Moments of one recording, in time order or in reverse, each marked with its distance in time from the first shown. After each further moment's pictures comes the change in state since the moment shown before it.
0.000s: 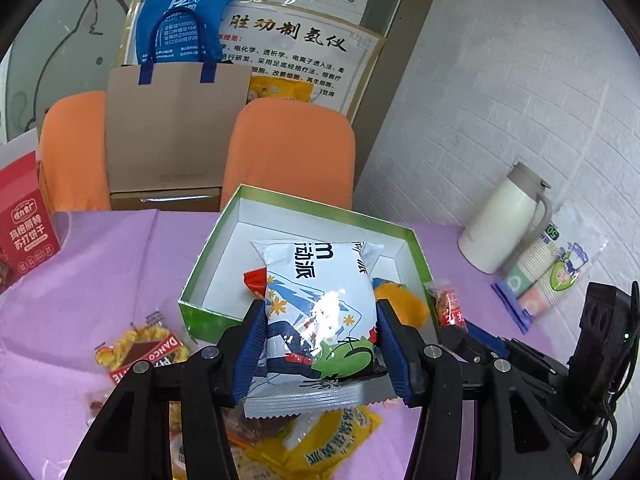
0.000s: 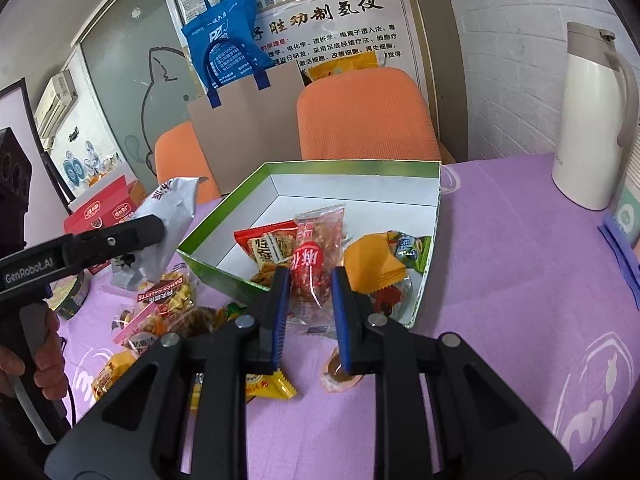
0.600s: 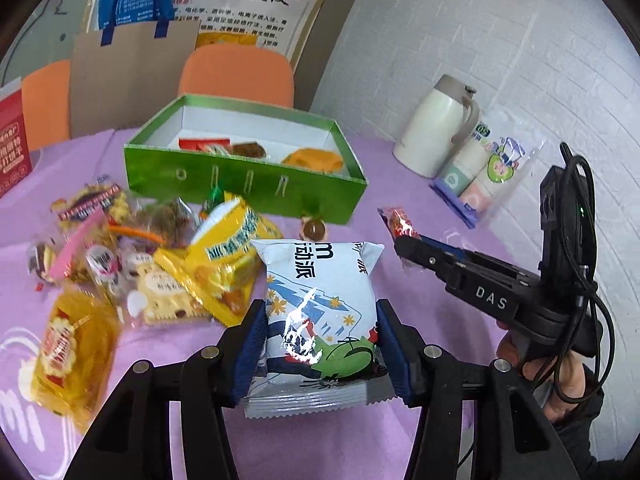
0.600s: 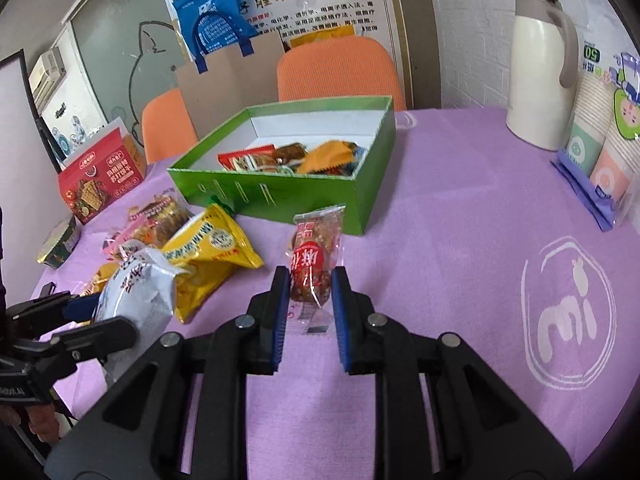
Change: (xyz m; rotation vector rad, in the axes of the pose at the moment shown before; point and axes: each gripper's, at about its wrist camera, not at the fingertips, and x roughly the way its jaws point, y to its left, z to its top) left arm -0.053 -0.050 -0.129 0.083 0.115 -0.150; right arm -0.065 -0.010 -0.073 -0.012 0.072 -0.065
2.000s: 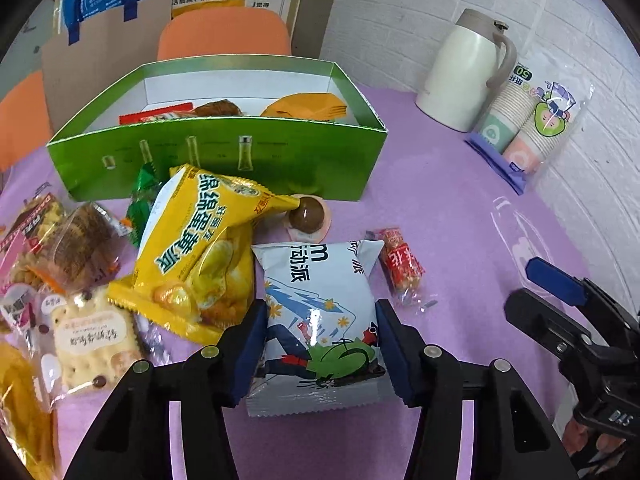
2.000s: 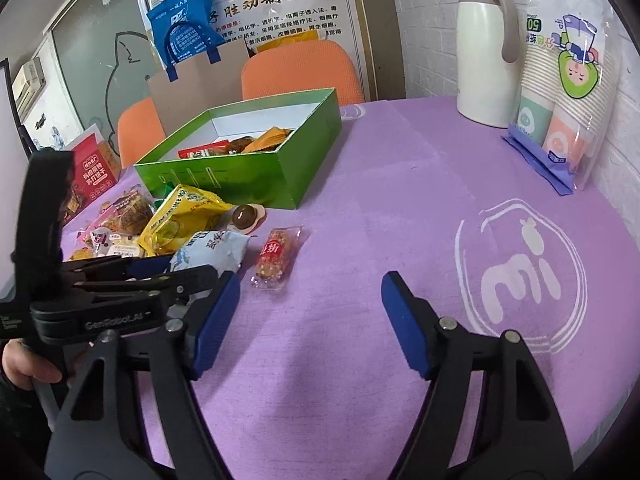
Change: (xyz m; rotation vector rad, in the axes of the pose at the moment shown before) left arm 0.105 -0.025 -0.001 0.053 0.151 0.097; right arm -0.014 -0.040 -0.038 0.042 -0.014 -0.090
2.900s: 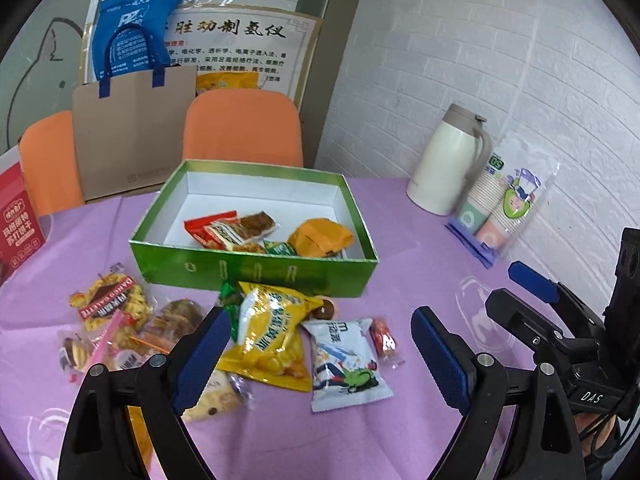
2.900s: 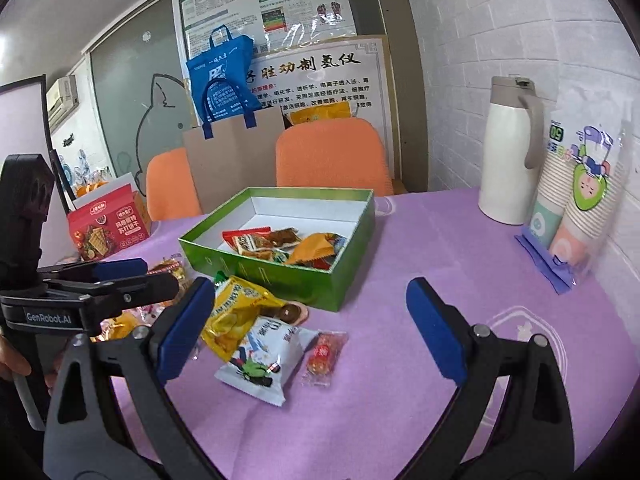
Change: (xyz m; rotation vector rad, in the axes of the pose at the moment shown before) left arm -0.096 0.018 0.043 0.008 -0.198 -0.022; right arm -0.049 0.035 0.050 -0.076 -0.216 0.032
